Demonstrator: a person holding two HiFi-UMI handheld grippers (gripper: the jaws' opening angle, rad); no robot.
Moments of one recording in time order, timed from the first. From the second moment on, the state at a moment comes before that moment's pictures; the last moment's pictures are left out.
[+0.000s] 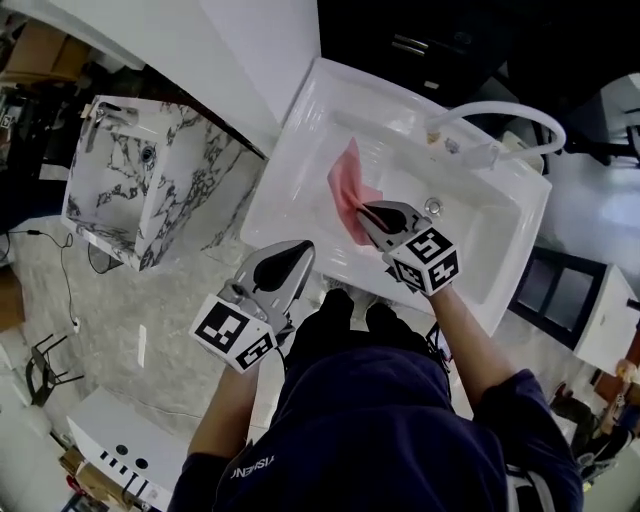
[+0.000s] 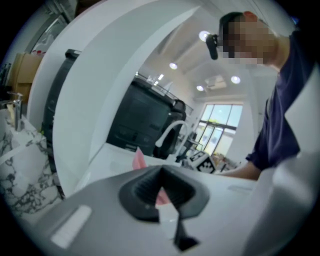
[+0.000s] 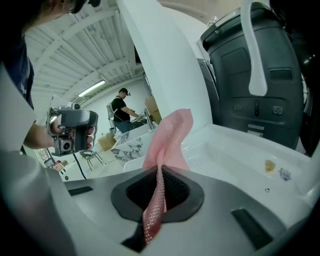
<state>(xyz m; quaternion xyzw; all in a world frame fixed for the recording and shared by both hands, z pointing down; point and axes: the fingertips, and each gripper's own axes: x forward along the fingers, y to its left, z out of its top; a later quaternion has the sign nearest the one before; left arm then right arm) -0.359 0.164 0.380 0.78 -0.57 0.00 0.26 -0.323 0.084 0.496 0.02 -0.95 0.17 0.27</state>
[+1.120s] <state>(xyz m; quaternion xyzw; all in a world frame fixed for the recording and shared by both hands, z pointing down) -0.136 0.105 0.330 0.83 -0.52 0.03 0.19 -0.074 0.025 0.399 0.10 -0.97 0.17 0.17</state>
